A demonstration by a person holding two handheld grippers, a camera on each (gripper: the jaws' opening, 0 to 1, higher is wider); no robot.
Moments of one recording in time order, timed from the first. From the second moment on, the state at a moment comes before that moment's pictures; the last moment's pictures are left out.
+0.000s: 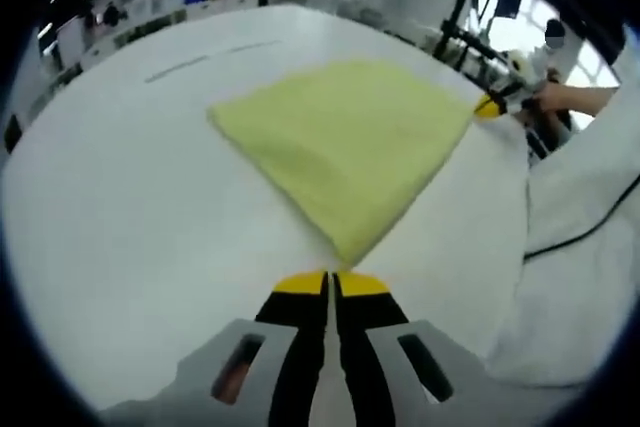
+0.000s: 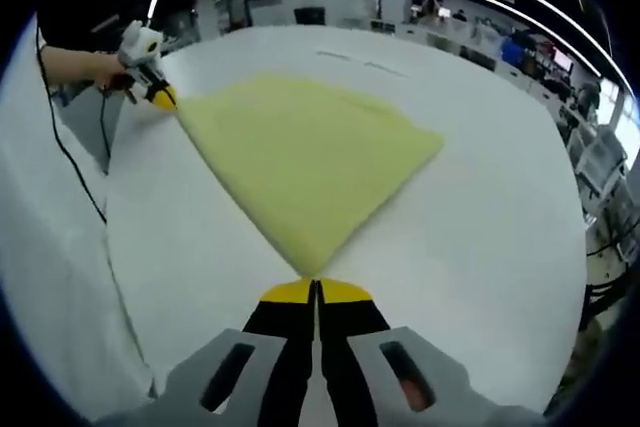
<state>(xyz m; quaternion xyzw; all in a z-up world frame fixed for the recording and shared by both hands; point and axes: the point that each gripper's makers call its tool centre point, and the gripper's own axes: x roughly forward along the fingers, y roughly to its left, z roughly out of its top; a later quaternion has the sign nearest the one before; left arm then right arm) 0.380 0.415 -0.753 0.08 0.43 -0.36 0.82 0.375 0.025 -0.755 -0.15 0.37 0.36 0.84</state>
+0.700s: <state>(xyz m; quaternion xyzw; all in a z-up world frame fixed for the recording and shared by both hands) 0.380 0.416 -0.689 -0.02 0.39 -0.29 0.88 0.377 0.029 -0.680 -0.05 0.34 0.31 0.89</state>
